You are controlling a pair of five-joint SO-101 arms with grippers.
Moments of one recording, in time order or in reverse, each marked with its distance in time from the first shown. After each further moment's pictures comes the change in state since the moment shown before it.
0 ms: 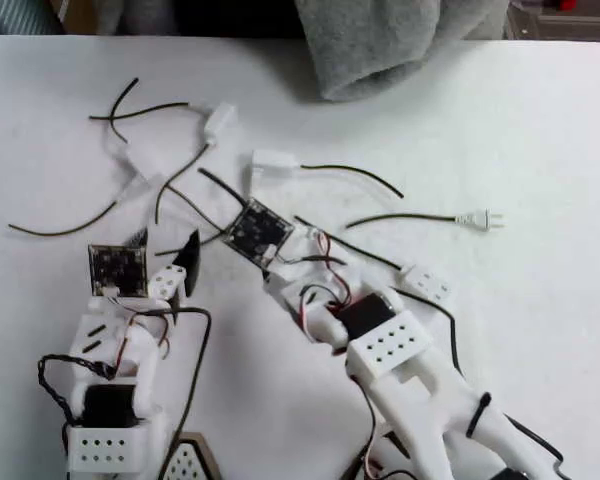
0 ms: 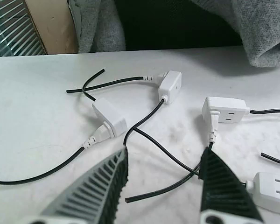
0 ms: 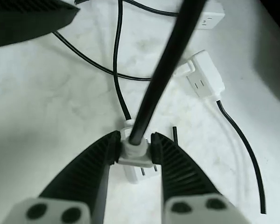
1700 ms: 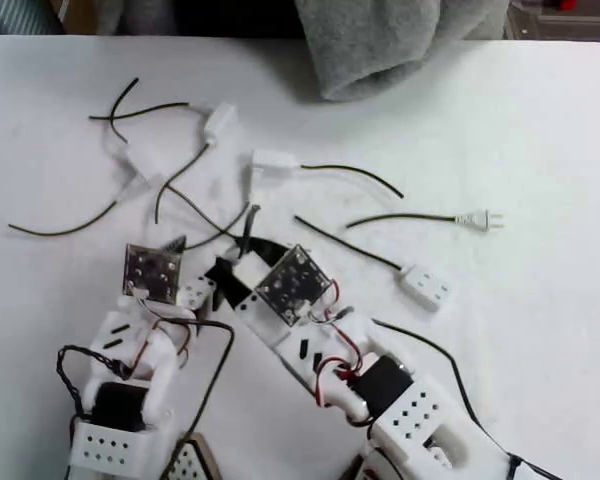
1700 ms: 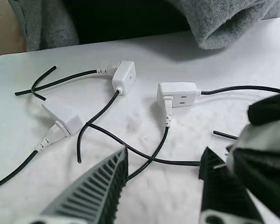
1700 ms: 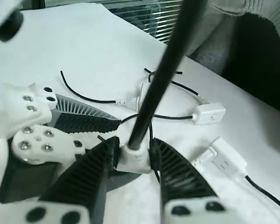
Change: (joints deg) left arm 10.0 0.0 0.0 2.6 0.0; right arm -11.3 -26.9 14.5 -12.6 -19.5
